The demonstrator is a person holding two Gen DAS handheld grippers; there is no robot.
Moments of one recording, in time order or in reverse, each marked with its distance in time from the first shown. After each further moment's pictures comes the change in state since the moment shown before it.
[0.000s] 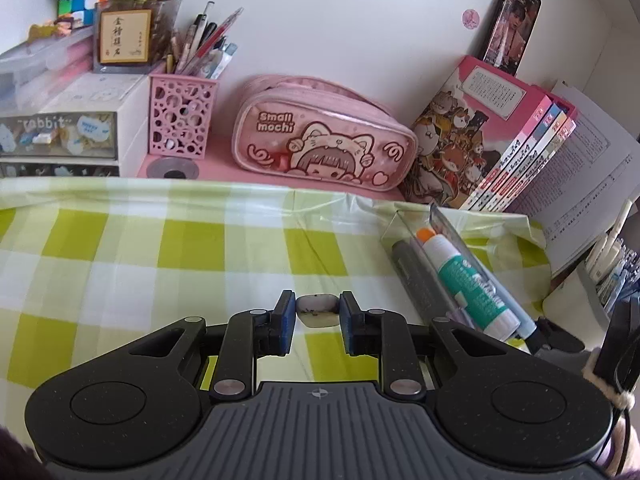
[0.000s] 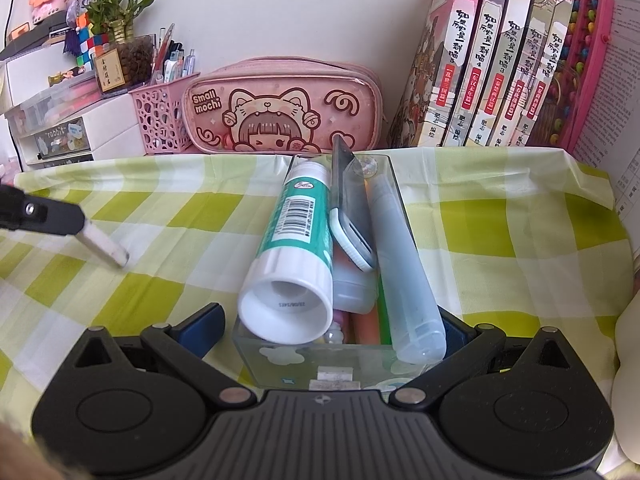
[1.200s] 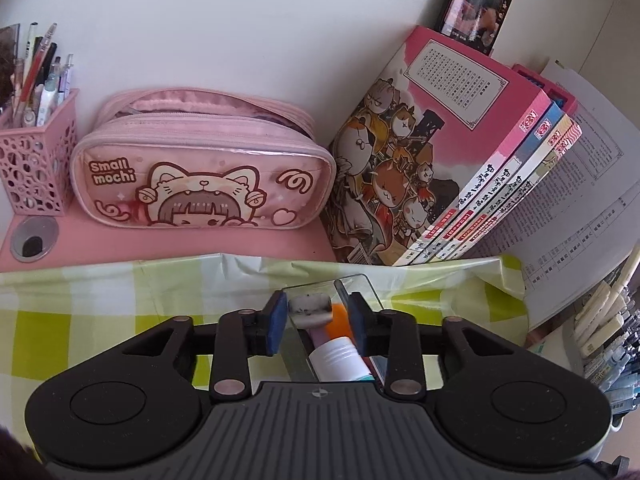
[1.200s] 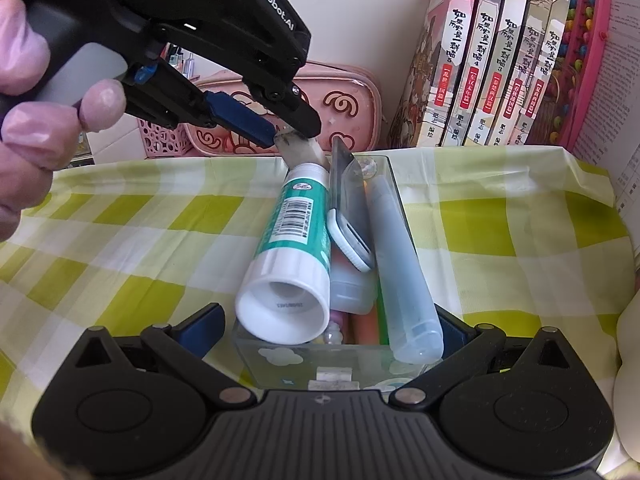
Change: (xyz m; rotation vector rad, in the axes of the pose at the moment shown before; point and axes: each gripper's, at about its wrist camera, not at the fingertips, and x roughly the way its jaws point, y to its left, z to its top) left arm 0.095 -0.087 0.066 0.056 0.076 -0.059; right arm -0.002 -0.001 0.000 0.008 -0.005 0.005
